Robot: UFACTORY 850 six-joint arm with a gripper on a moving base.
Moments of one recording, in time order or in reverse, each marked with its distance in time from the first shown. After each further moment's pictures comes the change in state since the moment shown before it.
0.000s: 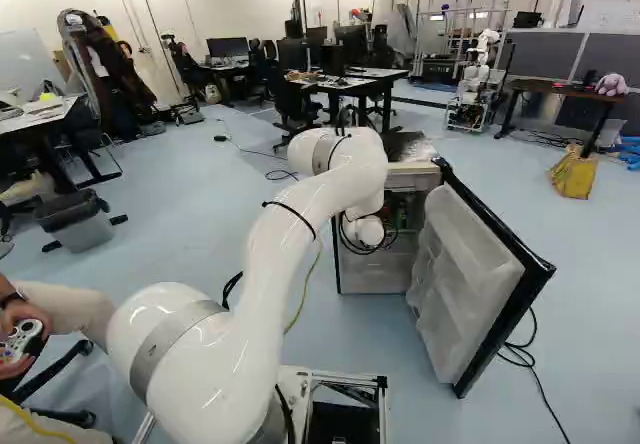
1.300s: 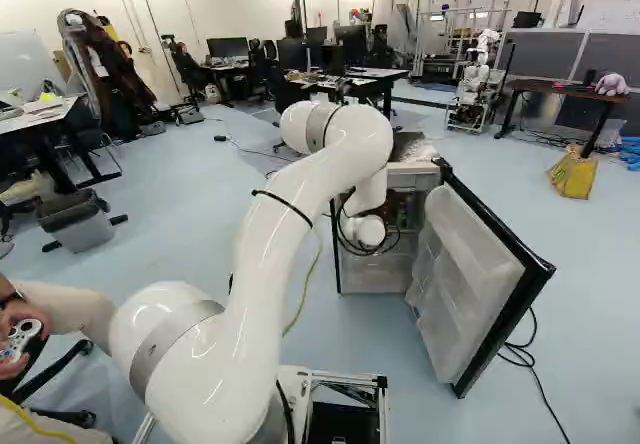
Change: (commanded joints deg) arm -2.2 12.1 16.3 0.0 0.0 0.0
